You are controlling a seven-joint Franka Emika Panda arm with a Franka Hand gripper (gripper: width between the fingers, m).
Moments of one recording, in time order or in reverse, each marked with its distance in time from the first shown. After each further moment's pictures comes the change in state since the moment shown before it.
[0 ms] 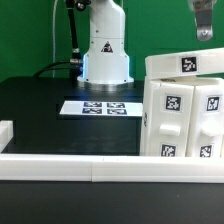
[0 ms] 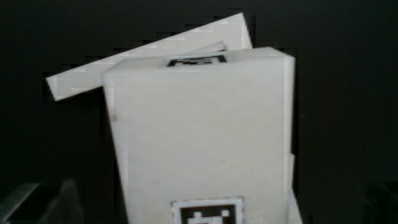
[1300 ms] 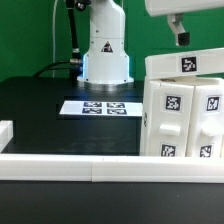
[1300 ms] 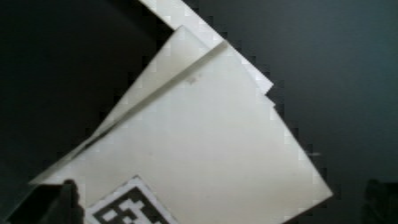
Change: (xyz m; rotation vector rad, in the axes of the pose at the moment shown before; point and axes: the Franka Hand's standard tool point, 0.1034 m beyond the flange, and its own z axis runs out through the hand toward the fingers) arm -0.008 0.000 0.009 -0.075 0.000 -1.005
